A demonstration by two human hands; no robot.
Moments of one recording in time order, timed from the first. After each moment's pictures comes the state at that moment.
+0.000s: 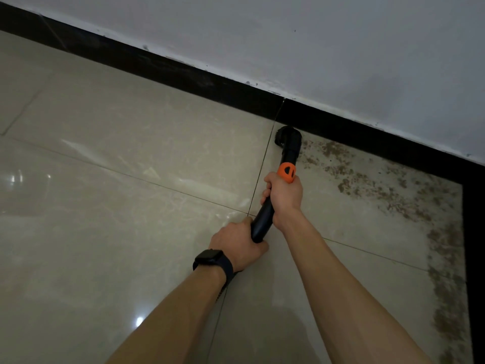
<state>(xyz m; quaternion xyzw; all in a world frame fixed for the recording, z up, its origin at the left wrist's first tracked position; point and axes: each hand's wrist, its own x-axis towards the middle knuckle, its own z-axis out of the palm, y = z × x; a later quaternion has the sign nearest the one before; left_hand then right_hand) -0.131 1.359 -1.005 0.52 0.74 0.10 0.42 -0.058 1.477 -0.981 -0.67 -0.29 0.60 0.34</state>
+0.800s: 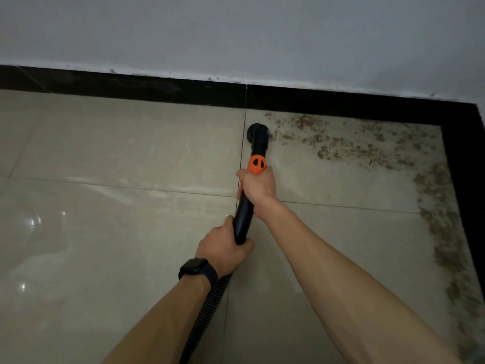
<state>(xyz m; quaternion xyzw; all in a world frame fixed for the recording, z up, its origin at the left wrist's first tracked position) -0.127 1.310 -0.980 0.52 0.75 0.09 0.41 -0.052 1.443 -0.977 -0.67 -0.30 0.61 0.30</state>
